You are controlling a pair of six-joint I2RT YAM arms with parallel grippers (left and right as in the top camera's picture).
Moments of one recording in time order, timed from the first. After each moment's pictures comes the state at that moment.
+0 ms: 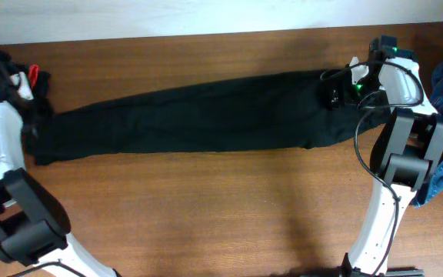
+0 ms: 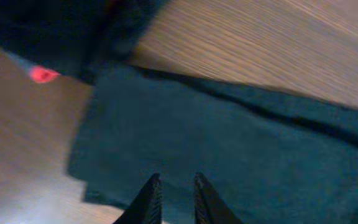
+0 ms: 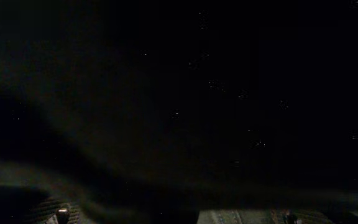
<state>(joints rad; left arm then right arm) 0.43 2.00 1.69 -0.83 0.03 0.00 -0.26 2.41 2.03 -1.11 -0.14 -0.17</state>
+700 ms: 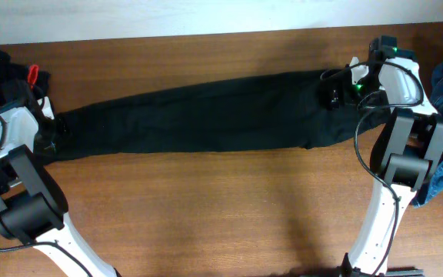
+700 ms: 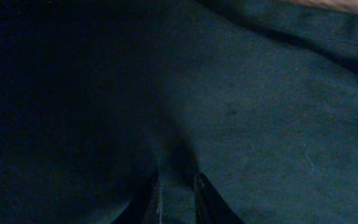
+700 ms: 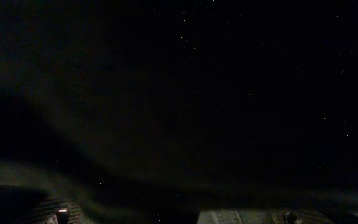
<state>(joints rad) 0.43 2.18 1.62 -0.77 0.03 0.00 -0.26 2.41 2.03 -1.11 -0.14 -0.17</state>
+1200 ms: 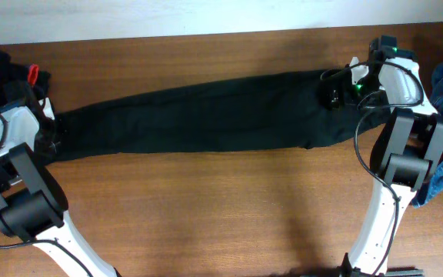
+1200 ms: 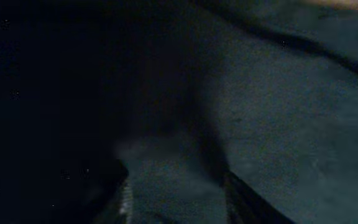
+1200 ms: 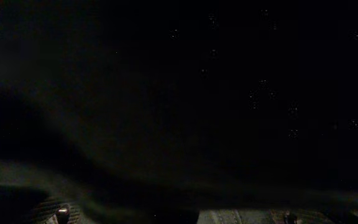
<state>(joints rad) 0.43 2.20 1.65 -0.79 0.02 -0.01 -0.26 2.41 2.03 -1.11 -0.14 -0.17</state>
